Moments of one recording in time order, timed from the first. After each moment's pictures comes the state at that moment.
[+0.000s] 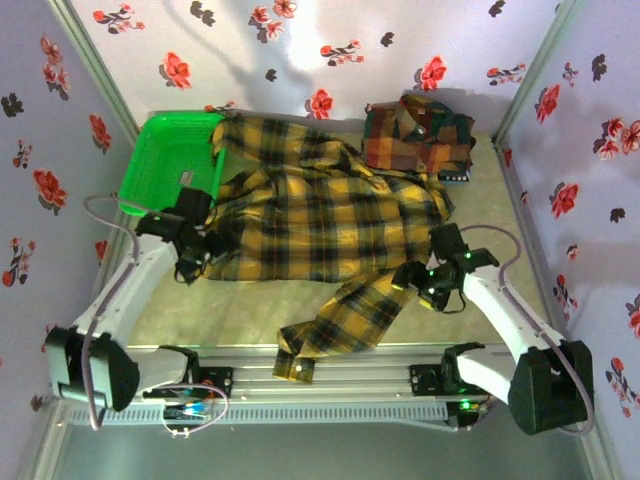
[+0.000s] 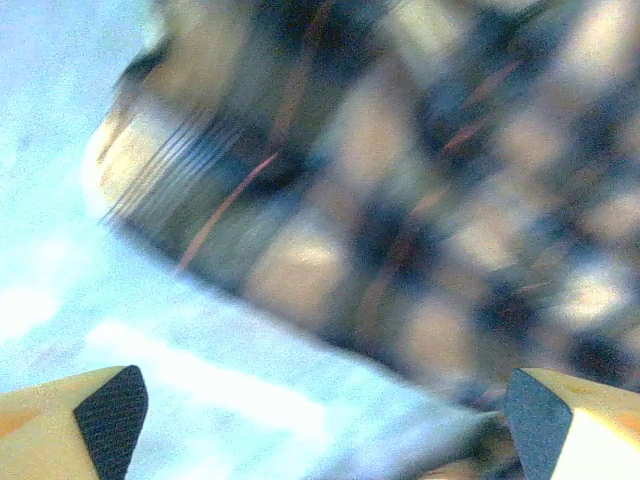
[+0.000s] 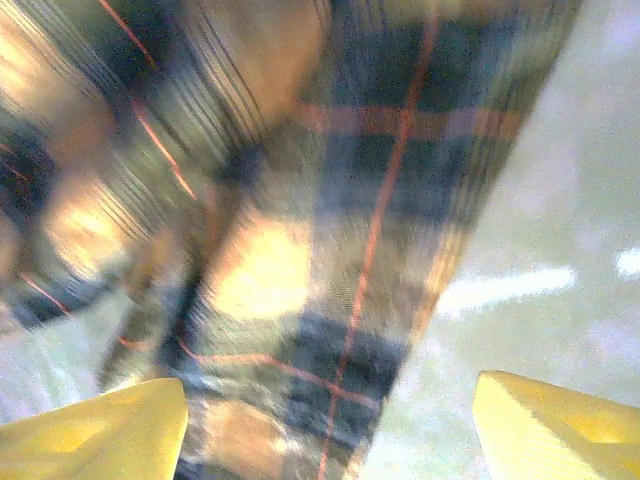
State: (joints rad) left arm -0.26 1.25 1.00 -1.10 0.04 -0.85; right arm 0.25 1.07 0.66 -0.90 -0.33 0.73
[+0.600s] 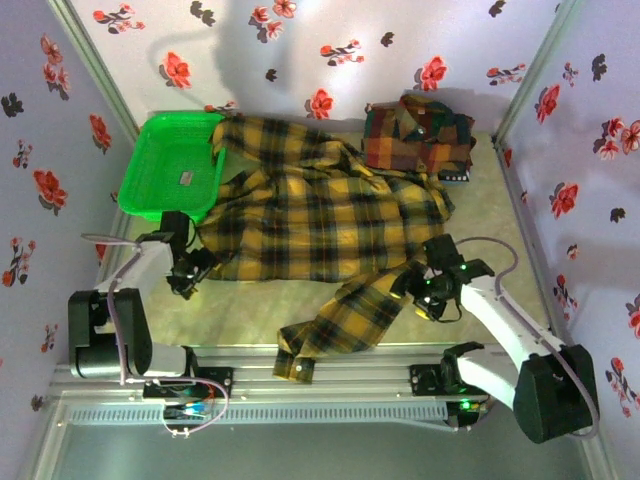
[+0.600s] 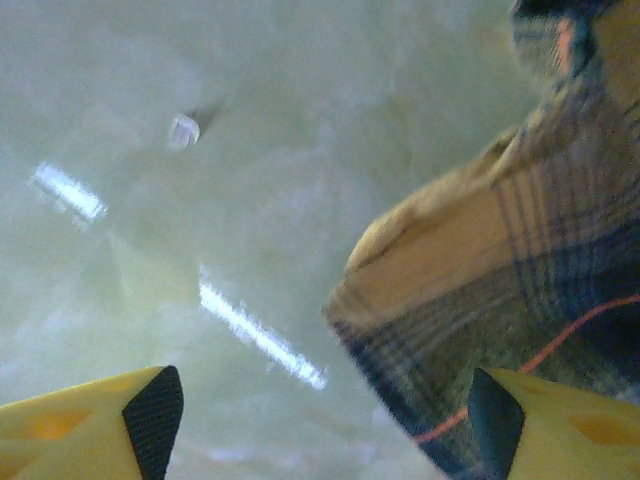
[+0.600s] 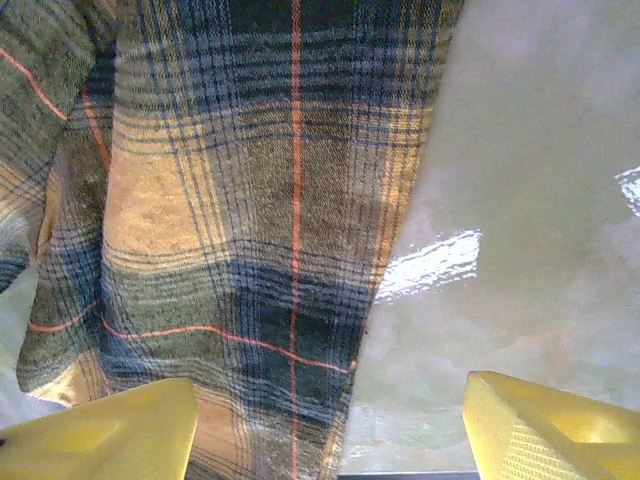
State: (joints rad) left arm 0.00 1.39 0.76 -0.72 0.11 -0.84; right arm 0.29 1.06 0.59 -0.82 -0.31 0.84
